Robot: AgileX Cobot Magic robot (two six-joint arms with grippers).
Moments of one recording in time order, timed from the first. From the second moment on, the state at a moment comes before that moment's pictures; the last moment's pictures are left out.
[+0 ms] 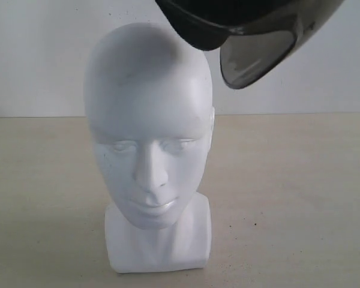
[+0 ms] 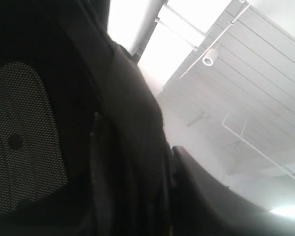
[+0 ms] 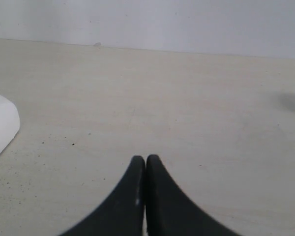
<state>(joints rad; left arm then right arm) -0.72 1.32 -1.01 0.46 -1.14 -1.40 0.01 0.01 0.00 -0.03 0.34 0.00</state>
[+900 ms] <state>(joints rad) -0.62 1.37 -1.00 0.58 -1.15 -1.36 0.01 0.01 0.00 -0.03 0.32 0.00</state>
